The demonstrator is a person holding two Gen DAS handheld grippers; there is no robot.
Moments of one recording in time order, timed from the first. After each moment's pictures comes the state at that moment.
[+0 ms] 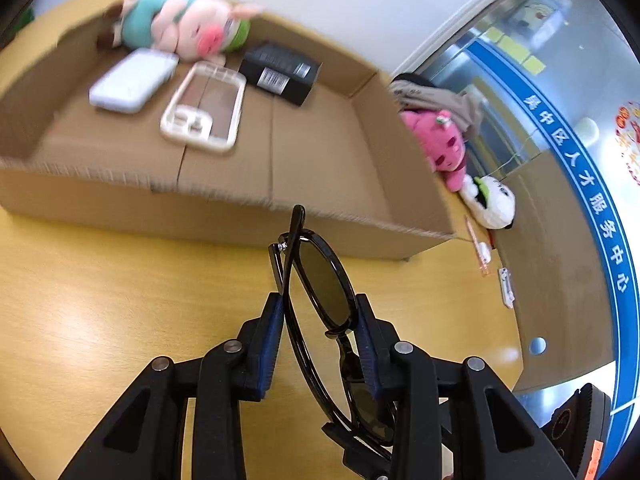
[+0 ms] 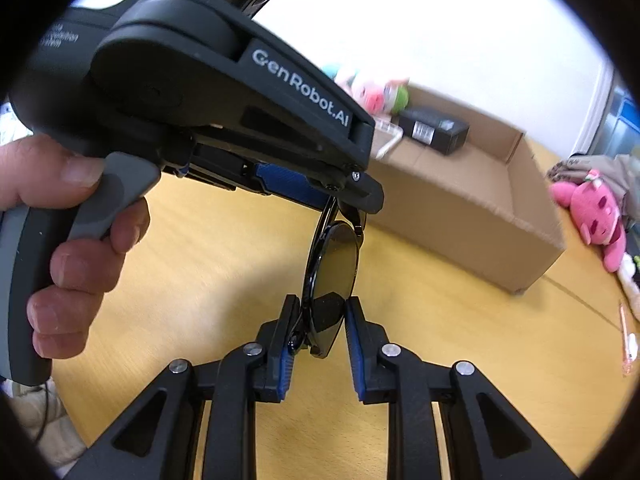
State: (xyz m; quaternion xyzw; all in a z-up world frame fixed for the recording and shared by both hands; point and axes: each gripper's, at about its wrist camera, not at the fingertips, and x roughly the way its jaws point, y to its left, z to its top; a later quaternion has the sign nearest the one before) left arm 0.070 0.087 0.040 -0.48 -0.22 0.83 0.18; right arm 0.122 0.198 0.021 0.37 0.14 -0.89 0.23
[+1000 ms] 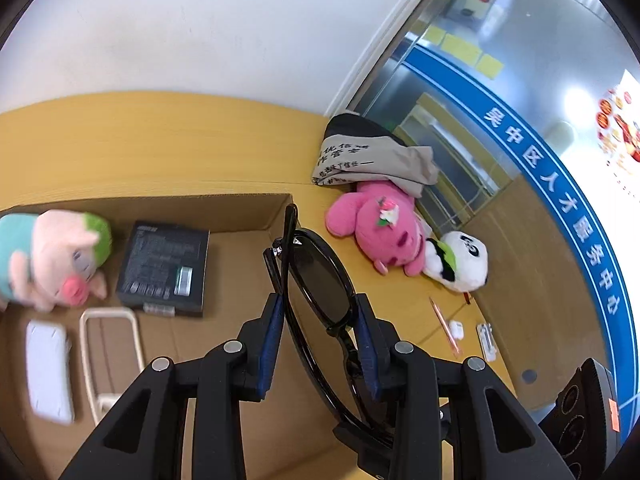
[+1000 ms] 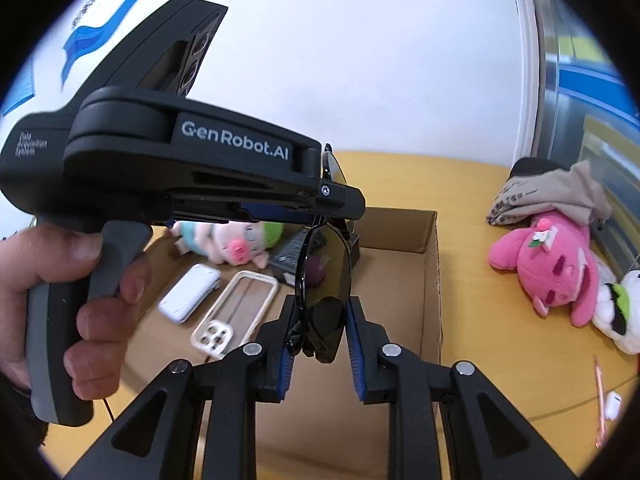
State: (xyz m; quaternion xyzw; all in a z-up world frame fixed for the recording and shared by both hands) left arm -0.167 0.155 0.145 -0.45 -0.15 0.84 0.26; right arm -0.085 0.283 0.115 0.34 -0.01 -0.93 0.14
